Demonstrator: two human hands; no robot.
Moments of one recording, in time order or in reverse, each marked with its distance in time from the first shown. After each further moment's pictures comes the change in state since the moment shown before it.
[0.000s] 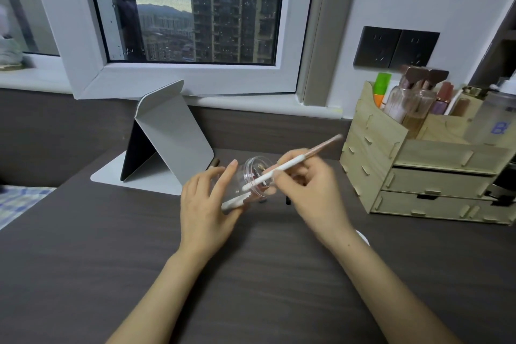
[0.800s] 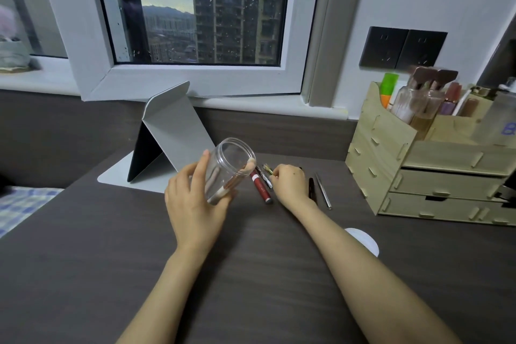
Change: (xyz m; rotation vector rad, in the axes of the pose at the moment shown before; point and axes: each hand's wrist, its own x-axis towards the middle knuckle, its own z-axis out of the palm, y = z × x) left_hand 0.006 -0.013 -0.009 0.015 0.132 -0.232; right_hand 0.084 0.115 0.031 -1.064 -0.052 0.209
